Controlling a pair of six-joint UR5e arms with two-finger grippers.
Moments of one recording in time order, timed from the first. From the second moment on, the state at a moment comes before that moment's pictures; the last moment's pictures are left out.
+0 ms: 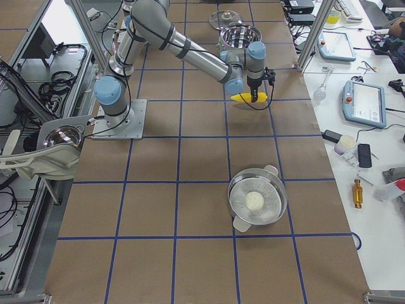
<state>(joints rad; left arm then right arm) -1.40 -1.58 -1.57 -1.47 1.40 0.33 1.56 -1.02 1.53 -2.24 -1.57 0.00</state>
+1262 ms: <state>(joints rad) -1.51 -1.53 -1.45 -1.58 1.50 0.32 1.91 -0.93 1.18 -2.05 -1.22 0.35</state>
